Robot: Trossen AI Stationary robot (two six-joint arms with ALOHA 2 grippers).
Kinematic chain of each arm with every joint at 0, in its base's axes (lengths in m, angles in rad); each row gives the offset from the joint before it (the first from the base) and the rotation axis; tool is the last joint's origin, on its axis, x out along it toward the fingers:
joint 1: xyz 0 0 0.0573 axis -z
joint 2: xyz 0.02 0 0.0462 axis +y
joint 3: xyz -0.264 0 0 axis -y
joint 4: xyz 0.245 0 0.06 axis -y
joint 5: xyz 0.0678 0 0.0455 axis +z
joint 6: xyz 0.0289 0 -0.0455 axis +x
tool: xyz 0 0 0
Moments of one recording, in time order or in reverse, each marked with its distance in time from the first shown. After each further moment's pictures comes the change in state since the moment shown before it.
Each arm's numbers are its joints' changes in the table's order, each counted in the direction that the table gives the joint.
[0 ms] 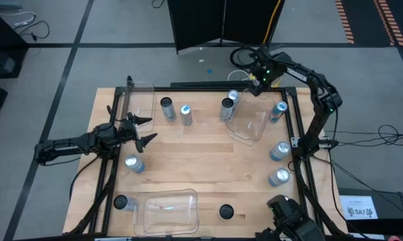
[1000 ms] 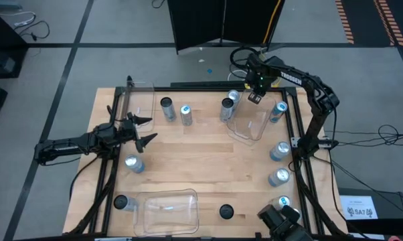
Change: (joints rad) left arm 0.000 0.000 0.000 0.000 0.000 0.000; right arm -0.110 -0.001 0.001 -0.103 -0.139 -0.039
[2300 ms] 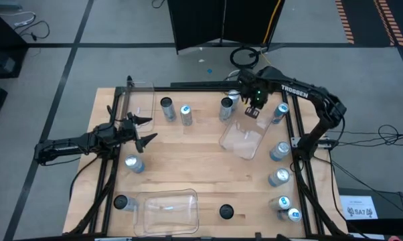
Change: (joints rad) left arm 0.000 0.000 0.000 0.000 0.000 0.000; right arm -0.300 -0.150 0.000 -0.214 0.006 0.192
